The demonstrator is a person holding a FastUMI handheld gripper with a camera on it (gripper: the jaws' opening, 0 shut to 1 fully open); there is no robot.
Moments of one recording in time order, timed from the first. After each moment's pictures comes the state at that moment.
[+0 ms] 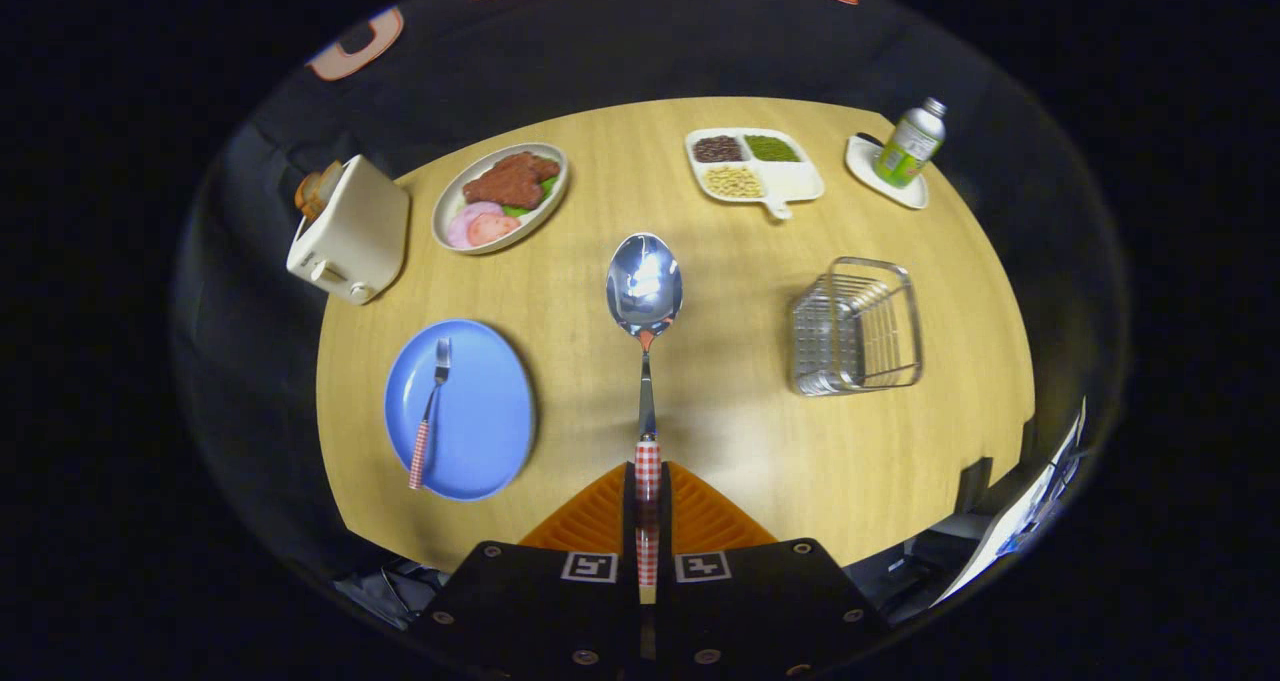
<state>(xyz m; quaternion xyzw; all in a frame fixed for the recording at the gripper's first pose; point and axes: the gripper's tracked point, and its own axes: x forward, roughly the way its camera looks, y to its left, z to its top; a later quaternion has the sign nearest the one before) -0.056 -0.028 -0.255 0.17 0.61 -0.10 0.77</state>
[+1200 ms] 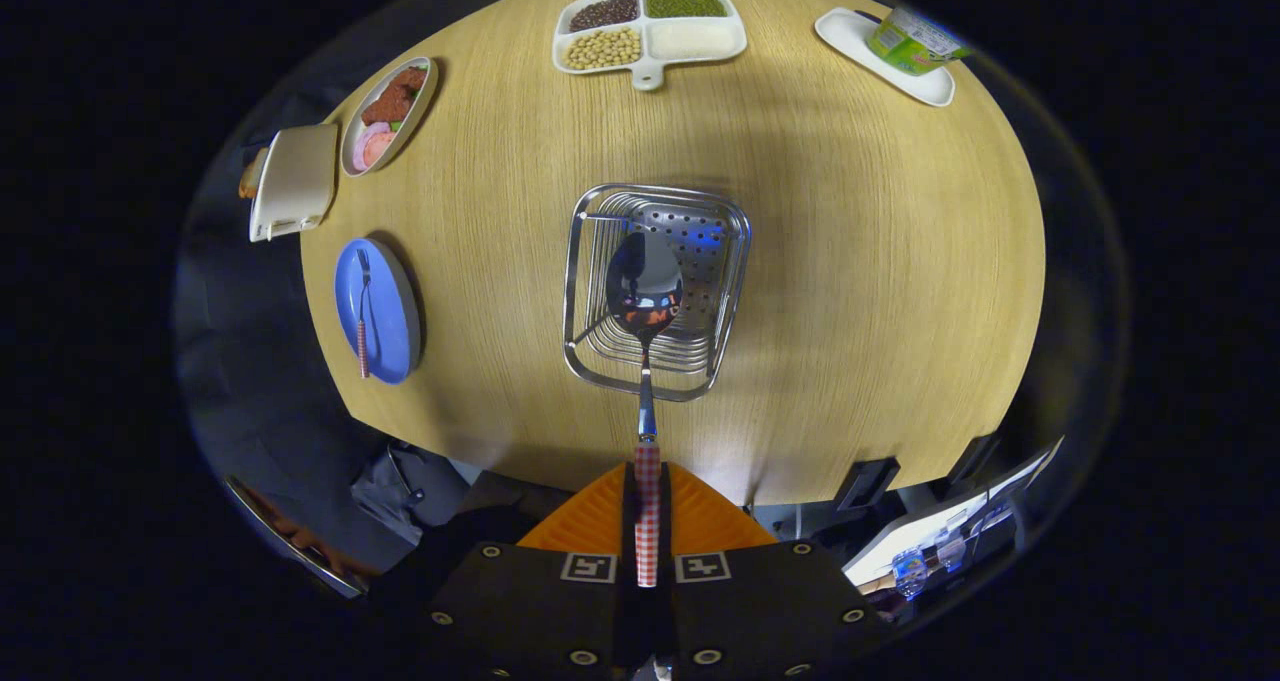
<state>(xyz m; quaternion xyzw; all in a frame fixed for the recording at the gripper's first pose) -0.102 -0.152 -0.277 0.21 0.82 0.04 0.54</state>
